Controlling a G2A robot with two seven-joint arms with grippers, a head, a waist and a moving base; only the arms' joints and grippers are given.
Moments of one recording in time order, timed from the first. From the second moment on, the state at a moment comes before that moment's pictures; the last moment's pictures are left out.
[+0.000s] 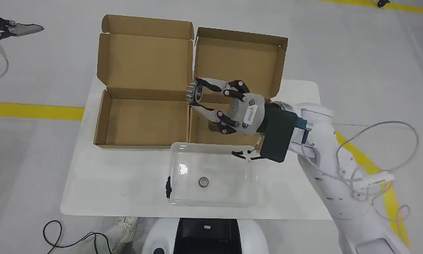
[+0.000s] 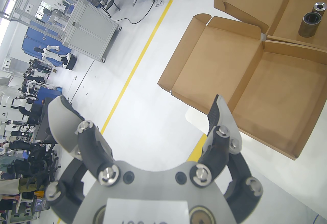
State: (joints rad) left arm 0.40 -0.15 -1.00 -1.50 0.90 -0.88 -0.13; right arm -0.93 -1.25 1.04 -1.86 -1.34 -0.78 -0.35
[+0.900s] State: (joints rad) left arm 0.40 -0.15 -1.00 -1.50 0.90 -0.88 -0.13; right arm -1.00 -1.28 0.89 -1.66 -1.40 -0.67 -0.25
